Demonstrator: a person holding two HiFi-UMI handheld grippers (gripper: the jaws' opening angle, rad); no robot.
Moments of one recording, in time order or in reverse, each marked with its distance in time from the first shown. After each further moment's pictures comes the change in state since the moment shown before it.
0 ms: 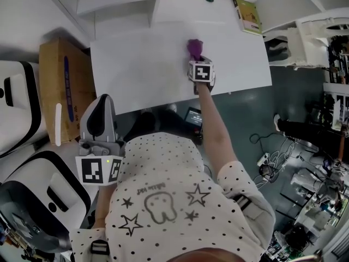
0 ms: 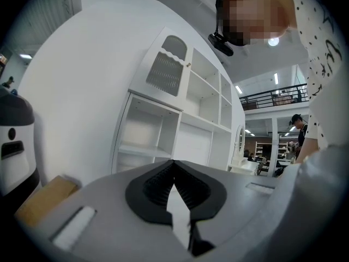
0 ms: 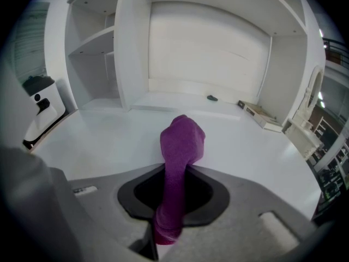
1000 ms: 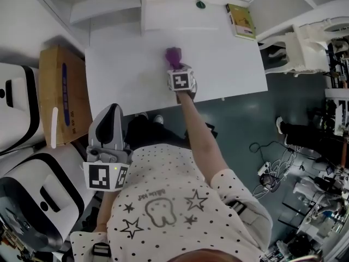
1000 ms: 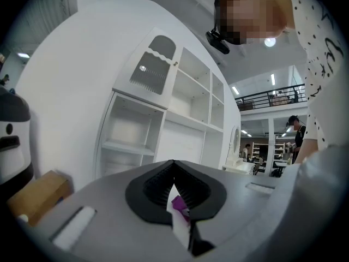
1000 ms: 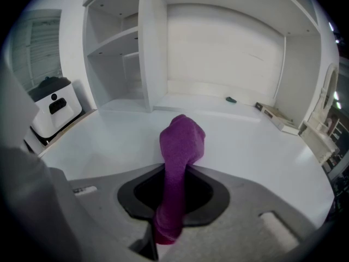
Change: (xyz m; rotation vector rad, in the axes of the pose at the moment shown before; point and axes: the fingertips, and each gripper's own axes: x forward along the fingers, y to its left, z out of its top) left arm 0.001 -0.074 -0.013 0.002 -0.010 -0.024; right arm -0.006 0.062 0.003 -0.060 -0.035 0.159
